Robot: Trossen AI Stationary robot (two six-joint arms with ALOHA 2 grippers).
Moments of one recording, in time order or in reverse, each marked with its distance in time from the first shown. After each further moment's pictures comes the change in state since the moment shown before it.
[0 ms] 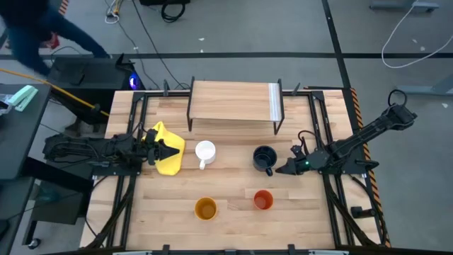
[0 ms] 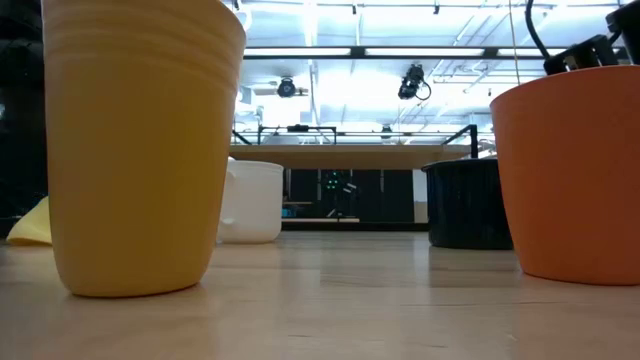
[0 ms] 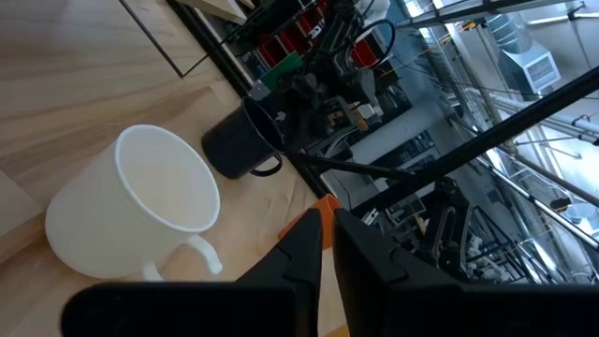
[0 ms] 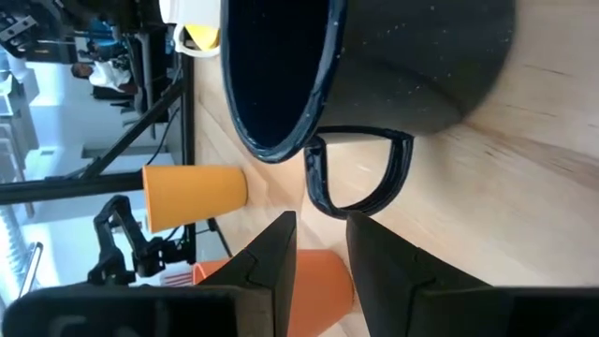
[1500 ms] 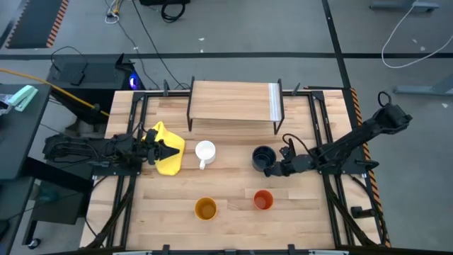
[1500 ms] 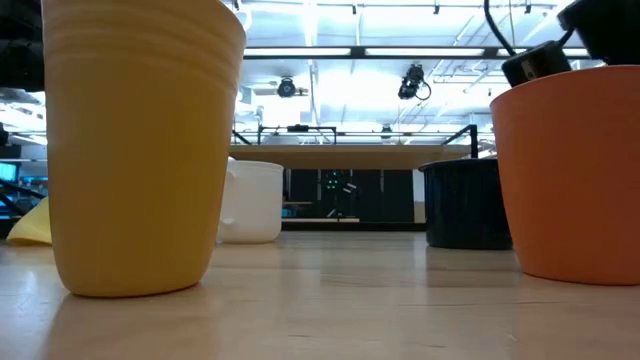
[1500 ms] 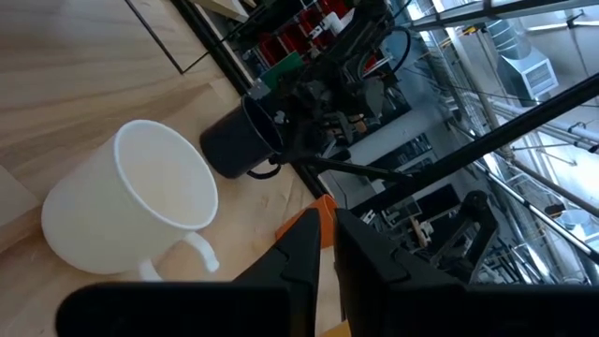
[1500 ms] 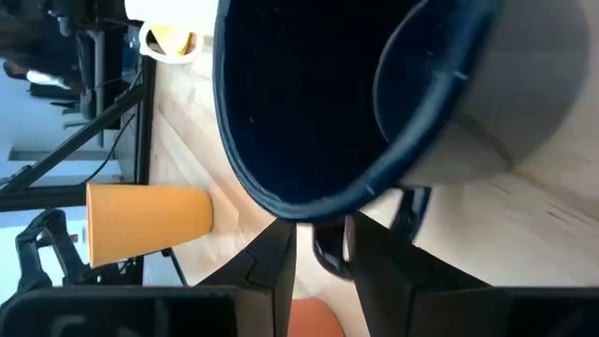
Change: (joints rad) left arm 0.000 0.000 0.000 0.000 0.001 -0.026; right arm -0.066 0.415 0.164 0.140 -0.013 -0.103
